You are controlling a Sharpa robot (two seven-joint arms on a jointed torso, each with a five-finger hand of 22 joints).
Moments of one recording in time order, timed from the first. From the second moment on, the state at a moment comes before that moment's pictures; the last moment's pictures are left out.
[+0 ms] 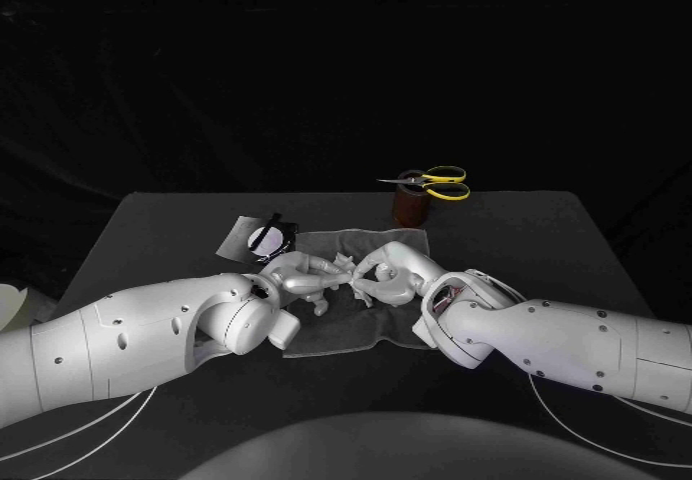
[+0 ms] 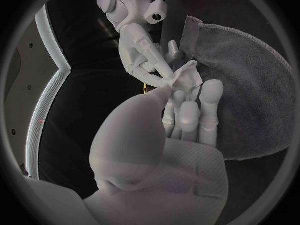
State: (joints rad) left arm 1.00 -0.76 -0.11 1.55 -0.26 -0.34 0.01; left_hand 1.50 -0.05 0.44 0.12 0.05 0.83 0.13 0.60 0.32 0.68 0.06 1.25 0.34 1.18 0.00 1.48 0.95 0.15 1.16 0.10 0.94 1.05; right arm 0.98 -0.69 -0.12 1.59 -1.11 -0.57 -0.12; right_hand 1.23 -0.03 0.64 -0.04 0.05 1.04 0.09 0.28 0.50 1.47 0.01 1.33 1.31 1.45 -0.03 1.54 1.31 0.14 1.32 0.05 0.59 1.31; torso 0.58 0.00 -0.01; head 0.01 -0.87
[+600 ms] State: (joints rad) left arm 1.00 -0.77 -0.11 1.55 -0.24 -0.30 0.05; left_hand 1.33 -0.12 0.81 -0.02 0.05 0.89 0.12 0.62 0.32 0.74 0.04 1.21 0.33 1.19 -0.01 1.48 0.98 0.15 1.15 0.09 0.99 1.11; right arm 0.98 -0.69 -0.12 1.59 -1.11 -0.57 -0.12; right_hand 1.21 -0.05 0.62 -0.05 0.05 1.00 0.10 0.28 0.51 1.47 0.02 1.30 1.31 1.45 -0.03 1.54 1.31 0.14 1.31 0.06 0.53 1.31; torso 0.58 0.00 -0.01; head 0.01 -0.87
